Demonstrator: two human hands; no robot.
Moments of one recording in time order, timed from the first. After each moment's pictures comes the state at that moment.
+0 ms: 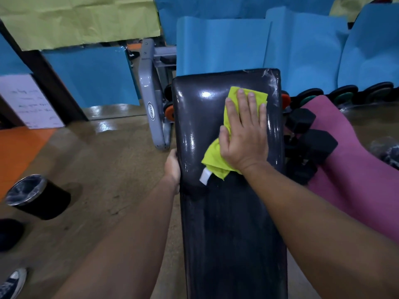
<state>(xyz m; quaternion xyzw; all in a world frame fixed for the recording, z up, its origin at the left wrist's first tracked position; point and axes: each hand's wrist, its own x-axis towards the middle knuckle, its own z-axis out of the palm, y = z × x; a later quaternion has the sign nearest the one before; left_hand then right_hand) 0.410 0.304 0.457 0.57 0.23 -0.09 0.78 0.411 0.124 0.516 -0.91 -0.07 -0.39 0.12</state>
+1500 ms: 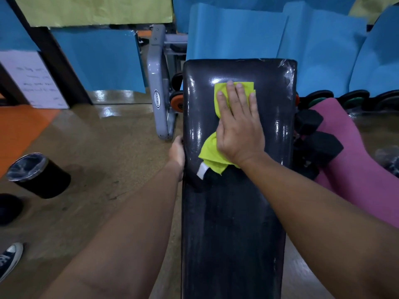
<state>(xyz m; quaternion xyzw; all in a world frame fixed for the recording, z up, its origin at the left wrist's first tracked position) 0.414 0.304 0.455 0.55 0.27 -0.07 0.79 0.412 0.143 0.515 -0.91 -0.17 -0.38 0.08</state>
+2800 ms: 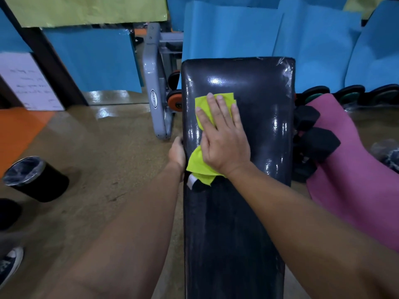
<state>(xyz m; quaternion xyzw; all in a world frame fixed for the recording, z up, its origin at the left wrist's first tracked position) 0.424 0.308 0.445 0.56 0.26 -0.05 0.79 0.389 0.174 0.505 -0.90 -0.19 -0.37 0.08</state>
